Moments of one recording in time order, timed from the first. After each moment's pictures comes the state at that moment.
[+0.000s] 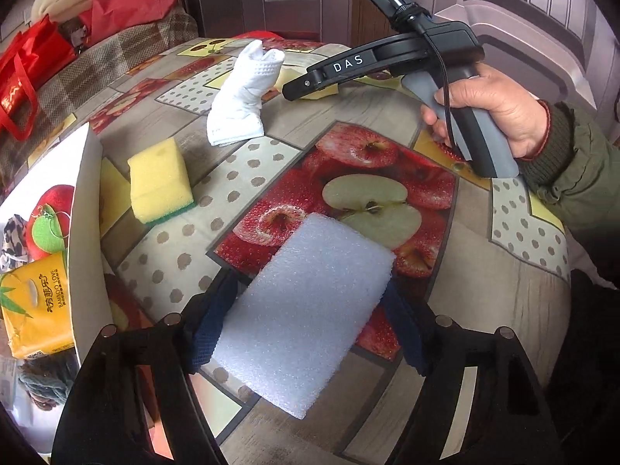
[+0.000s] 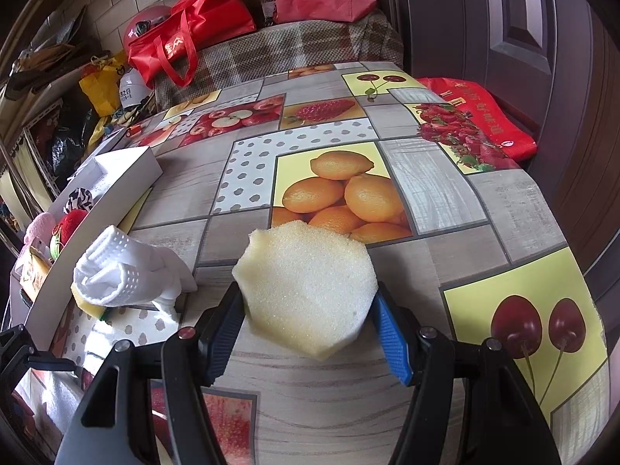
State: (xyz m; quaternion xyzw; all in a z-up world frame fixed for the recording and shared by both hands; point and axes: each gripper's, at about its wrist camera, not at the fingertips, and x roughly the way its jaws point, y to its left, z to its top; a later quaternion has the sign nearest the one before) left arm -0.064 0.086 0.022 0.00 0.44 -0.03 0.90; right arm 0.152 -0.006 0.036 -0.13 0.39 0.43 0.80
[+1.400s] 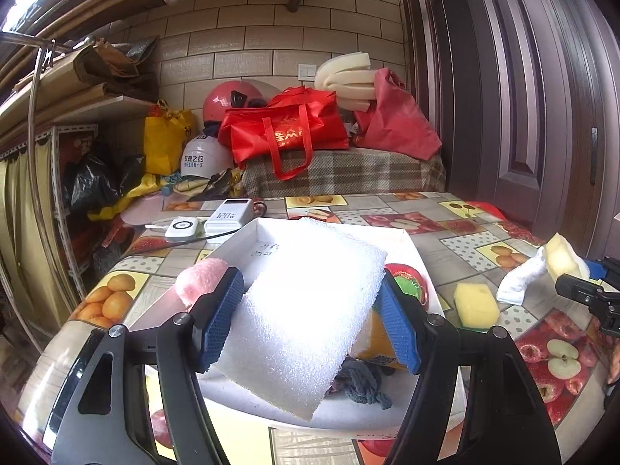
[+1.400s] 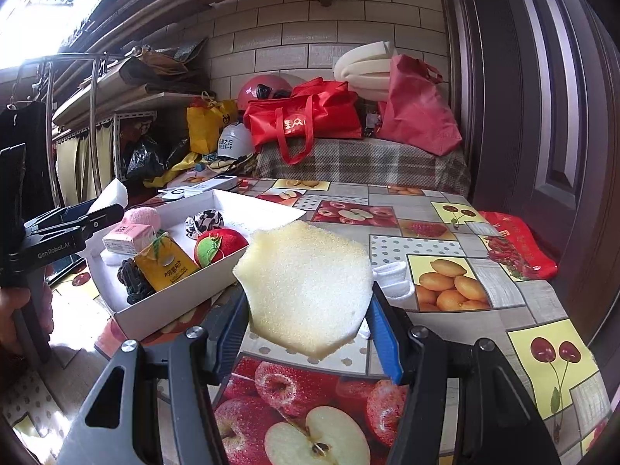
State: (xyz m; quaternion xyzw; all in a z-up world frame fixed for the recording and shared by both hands) left arm -0.207 0.213 0.066 -0.07 0.14 0.38 0.91; right arm -0.002 -0.005 0.078 -0.13 0.16 0.54 0.82
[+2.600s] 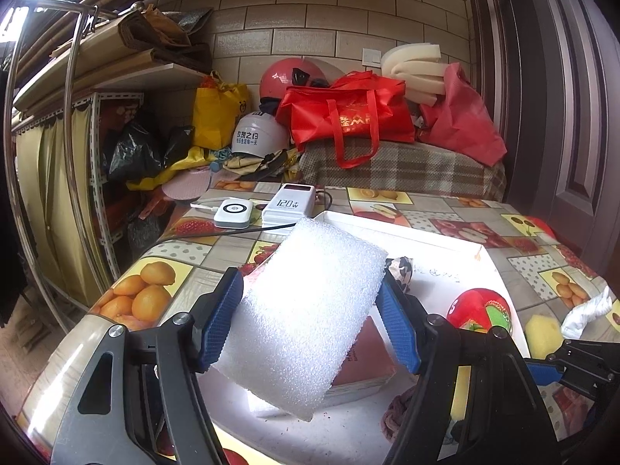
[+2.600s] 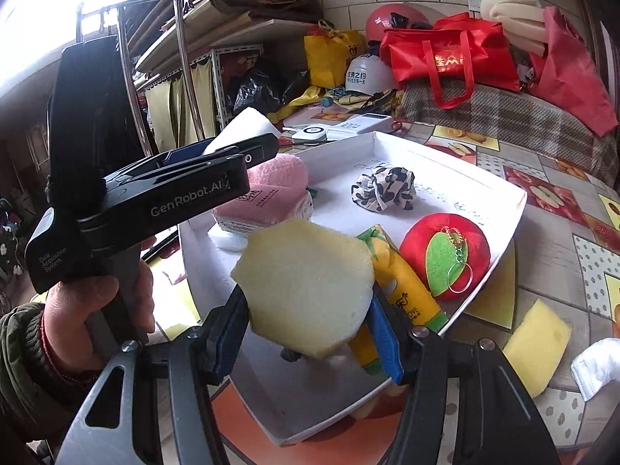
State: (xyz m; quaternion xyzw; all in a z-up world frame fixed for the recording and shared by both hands) left arm -0.206 0.279 0.059 -0.13 0.15 0.45 0.87; right arm -0.078 0.140 0.049 -0.20 0.26 0.68 0.66
